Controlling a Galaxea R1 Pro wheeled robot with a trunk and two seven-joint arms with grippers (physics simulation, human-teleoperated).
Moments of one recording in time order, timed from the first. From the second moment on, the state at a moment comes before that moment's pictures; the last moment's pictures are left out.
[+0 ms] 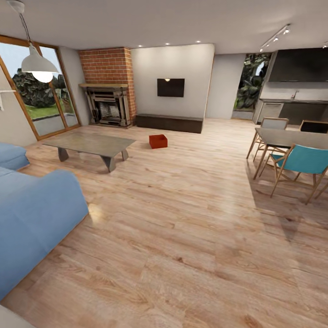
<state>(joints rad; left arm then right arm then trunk) -0.37 -0.05 -0.03 0.00 0.18 0.03 0.16 -0.30 0.08 0.49 0.03 -0.52 -0.04 -0.07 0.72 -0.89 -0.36</state>
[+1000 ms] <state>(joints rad) -0.37 -0.05 -0.03 0.00 0.18 0.03 0.16 -0.30 0.08 0.49 0.03 -0.52 -0.04 -0.07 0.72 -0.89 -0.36</state>
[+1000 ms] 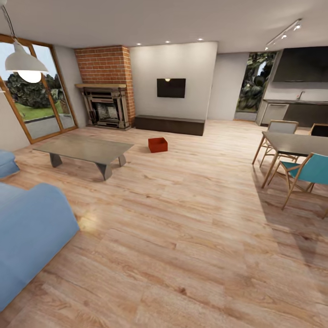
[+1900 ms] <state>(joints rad) -0.37 -0.05 -0.03 0.00 0.18 0.03 0.16 -0.30 0.08 0.49 0.03 -0.52 -0.04 -0.07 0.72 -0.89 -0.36</state>
